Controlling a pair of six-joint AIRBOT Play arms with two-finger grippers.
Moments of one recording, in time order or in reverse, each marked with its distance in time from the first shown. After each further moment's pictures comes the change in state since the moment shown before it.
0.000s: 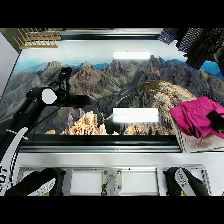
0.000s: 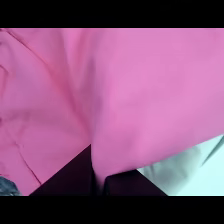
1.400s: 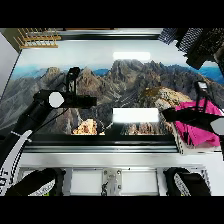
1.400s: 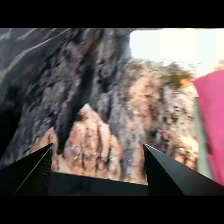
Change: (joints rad) left arm -0.099 0.003 0.000 0.002 0.065 -0.014; right arm 0.566 0.231 -0.046 0.423 -0.005 -0.497
